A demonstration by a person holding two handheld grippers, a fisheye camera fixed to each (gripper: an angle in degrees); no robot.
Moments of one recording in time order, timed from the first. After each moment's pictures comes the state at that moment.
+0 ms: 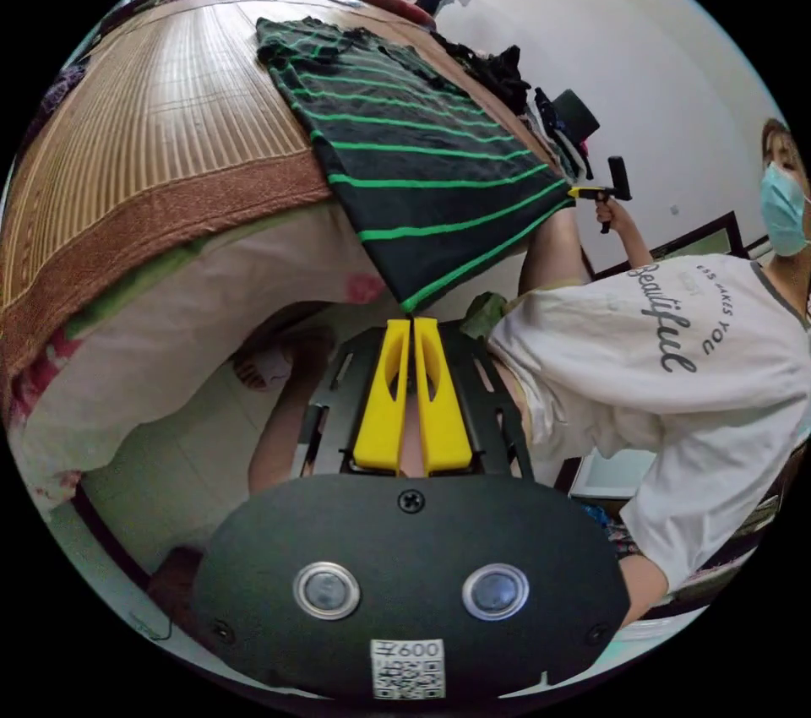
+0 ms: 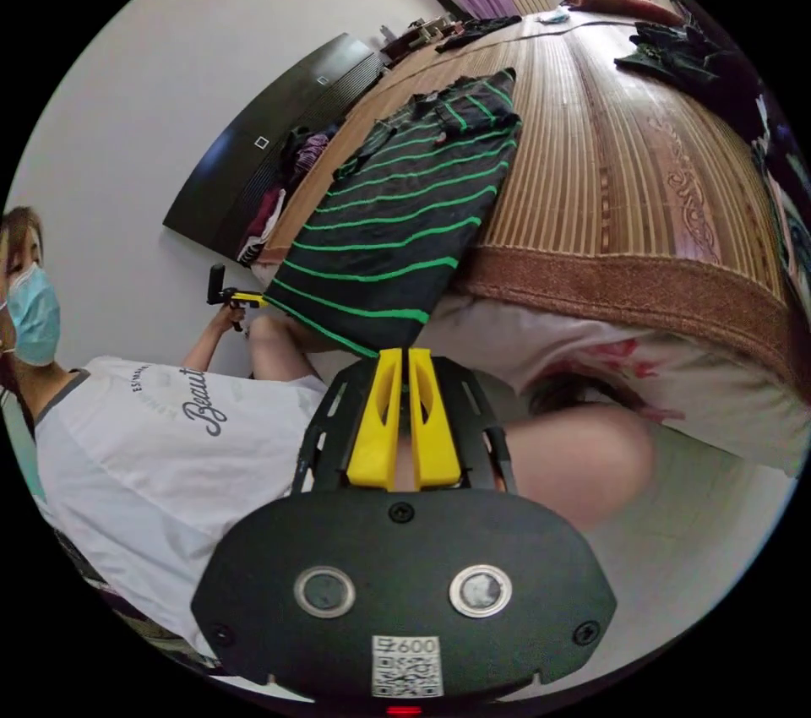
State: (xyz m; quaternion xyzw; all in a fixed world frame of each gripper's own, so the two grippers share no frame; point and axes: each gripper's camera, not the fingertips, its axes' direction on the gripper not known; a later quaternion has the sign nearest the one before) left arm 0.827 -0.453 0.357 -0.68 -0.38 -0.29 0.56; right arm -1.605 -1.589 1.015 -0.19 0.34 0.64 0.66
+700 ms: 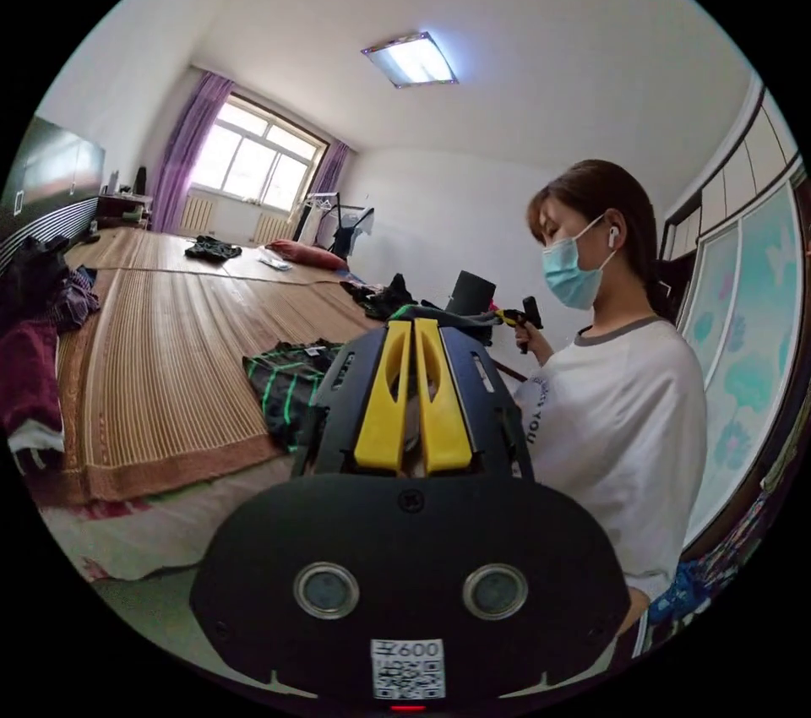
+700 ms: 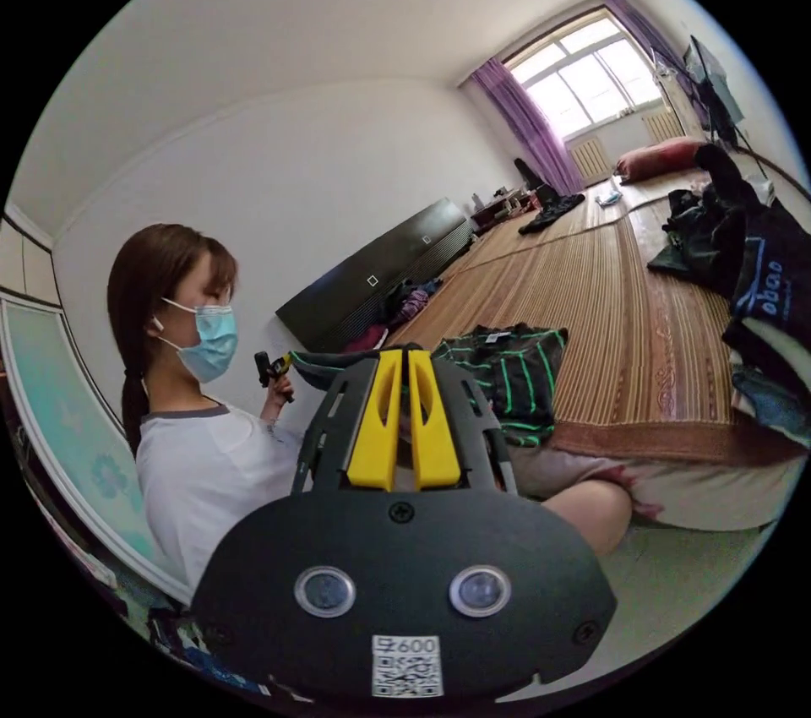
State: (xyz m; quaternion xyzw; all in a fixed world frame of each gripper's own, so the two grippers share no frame) left arm 0.967 -0.634 0.513 -0.47 -0.32 -0.07 0.82; right arm -1.688 -1.824 0.914 0.02 0.41 0.46 0.79
